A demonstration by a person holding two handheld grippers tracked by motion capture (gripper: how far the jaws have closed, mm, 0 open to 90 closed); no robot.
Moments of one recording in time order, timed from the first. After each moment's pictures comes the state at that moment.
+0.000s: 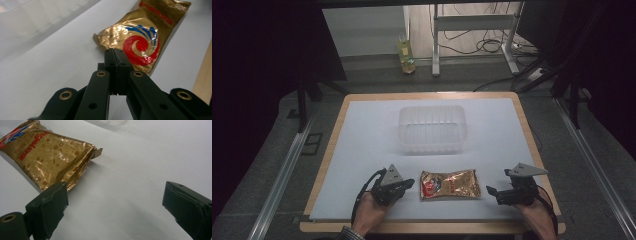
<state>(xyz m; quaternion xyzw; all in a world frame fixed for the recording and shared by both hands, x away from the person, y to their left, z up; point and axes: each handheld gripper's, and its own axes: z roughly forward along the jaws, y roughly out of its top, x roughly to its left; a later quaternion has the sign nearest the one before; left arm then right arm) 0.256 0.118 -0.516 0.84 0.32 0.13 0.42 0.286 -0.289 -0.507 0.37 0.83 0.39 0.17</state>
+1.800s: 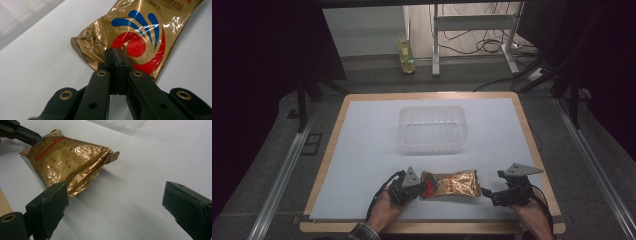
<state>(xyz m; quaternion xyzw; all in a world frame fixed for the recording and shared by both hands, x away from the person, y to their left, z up) 0.271 0.081 -0.543 0.87 0.30 0.14 0.38 0.285 -0.276 -0.505 0.36 0.83 0.41 0.12</state>
